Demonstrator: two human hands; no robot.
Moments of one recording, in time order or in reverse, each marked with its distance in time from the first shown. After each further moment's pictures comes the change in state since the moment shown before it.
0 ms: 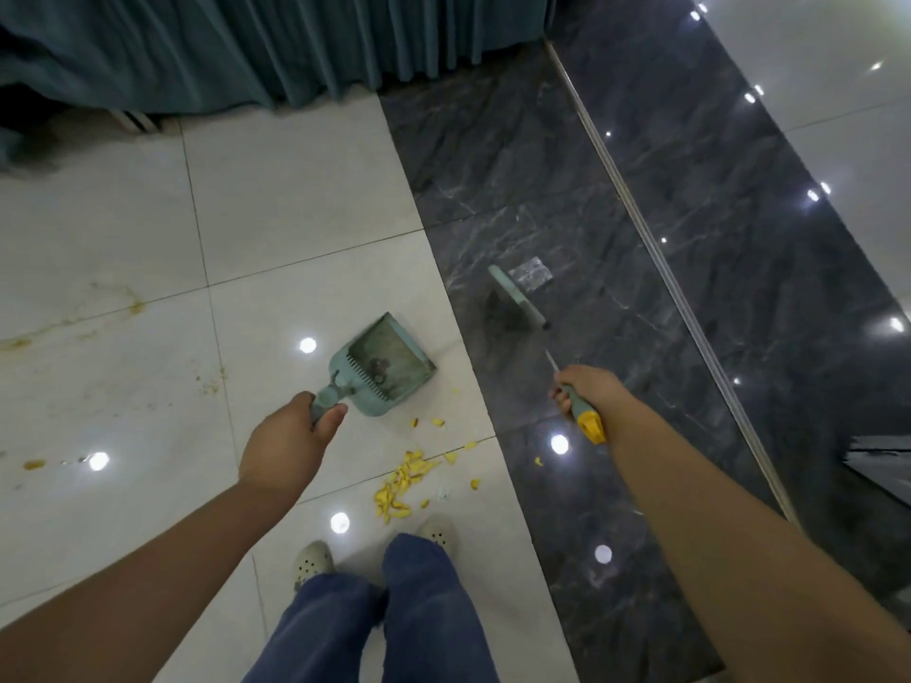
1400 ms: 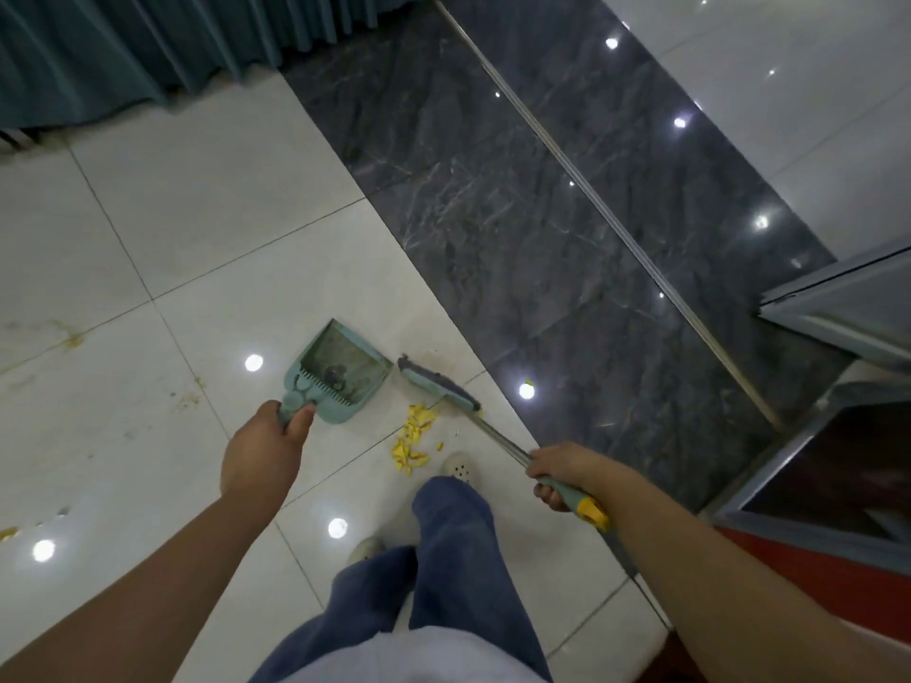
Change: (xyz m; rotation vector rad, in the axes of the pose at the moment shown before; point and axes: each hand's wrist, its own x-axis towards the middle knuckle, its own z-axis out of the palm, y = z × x) left_hand -0.047 -0.171 -0.026 -0.028 -0.017 0.104; right_hand -0.149 0.255 0.085 -0.291 0.076 0.322
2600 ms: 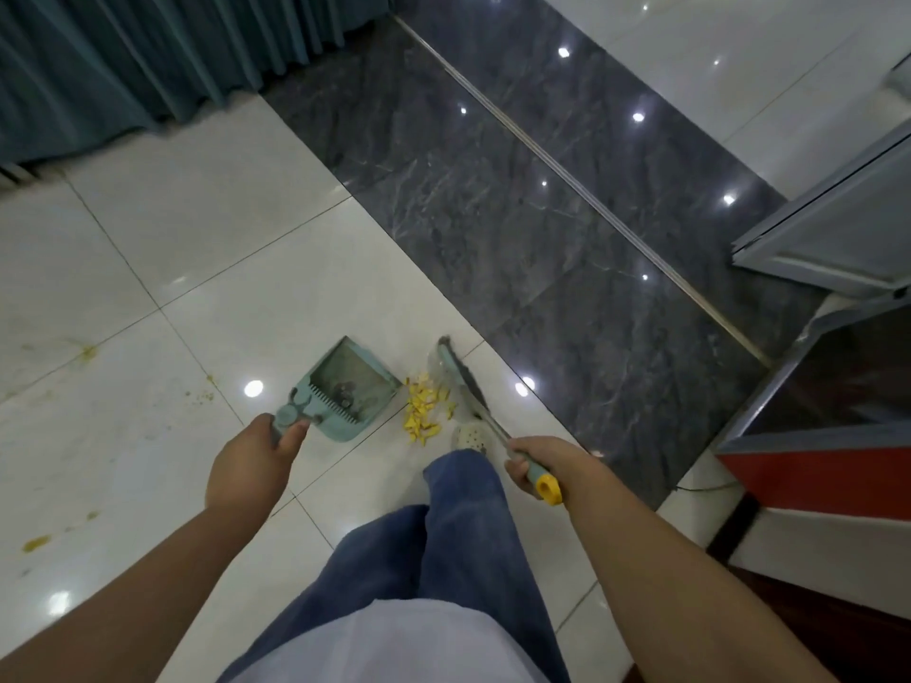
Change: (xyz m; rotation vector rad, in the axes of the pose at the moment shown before) left_hand -0.105 -0.100 -0.024 0.074 -0.052 0.115; right_hand -0.021 0.127 0.102 0.669 -0.149 0.029
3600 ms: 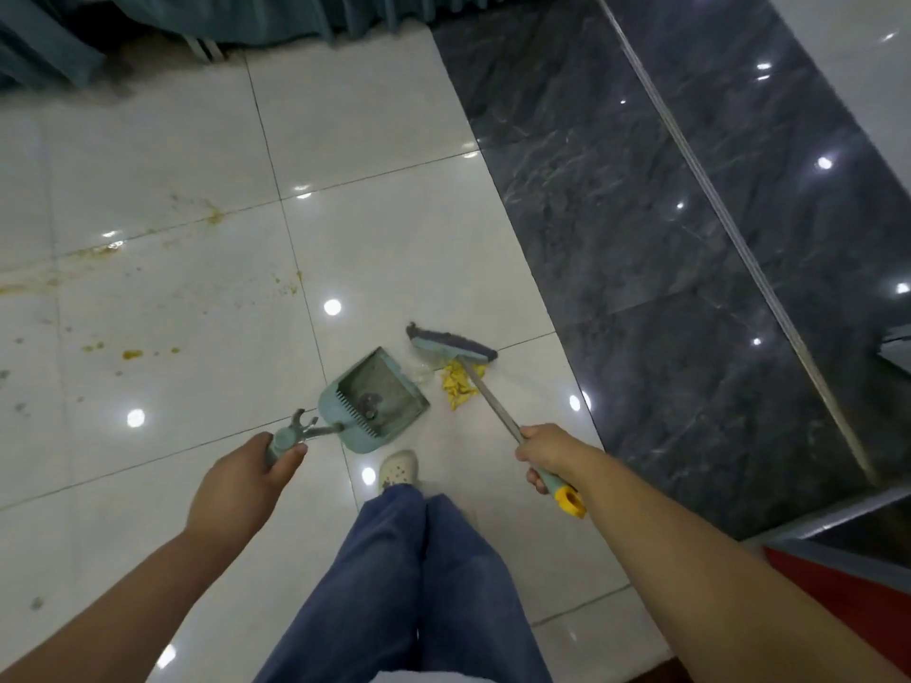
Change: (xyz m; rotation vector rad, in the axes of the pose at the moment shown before) left_hand -0.136 -0.056 0.041 -0.032 0.041 -0.307; right_hand 0.018 0.013 0.003 -1.053 0.032 -0.221
